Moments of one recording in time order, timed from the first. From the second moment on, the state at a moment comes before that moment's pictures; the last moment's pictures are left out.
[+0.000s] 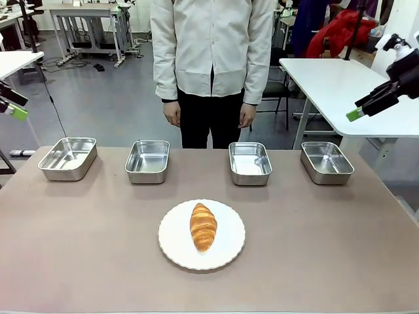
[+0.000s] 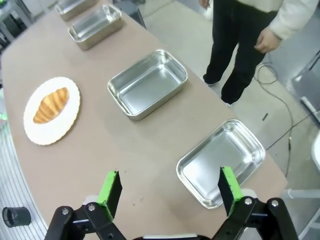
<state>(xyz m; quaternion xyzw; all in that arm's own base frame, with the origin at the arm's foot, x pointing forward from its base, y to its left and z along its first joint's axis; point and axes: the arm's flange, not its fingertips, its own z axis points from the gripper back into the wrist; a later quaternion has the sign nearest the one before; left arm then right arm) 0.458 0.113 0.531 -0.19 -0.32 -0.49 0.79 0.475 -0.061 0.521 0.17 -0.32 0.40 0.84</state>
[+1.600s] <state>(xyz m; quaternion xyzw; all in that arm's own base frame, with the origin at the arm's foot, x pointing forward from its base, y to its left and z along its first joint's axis) 0.426 0.209 0.561 -0.19 -0.42 -0.35 0.82 0.482 -0.154 0.530 0.21 -0.41 0.34 0.82</state>
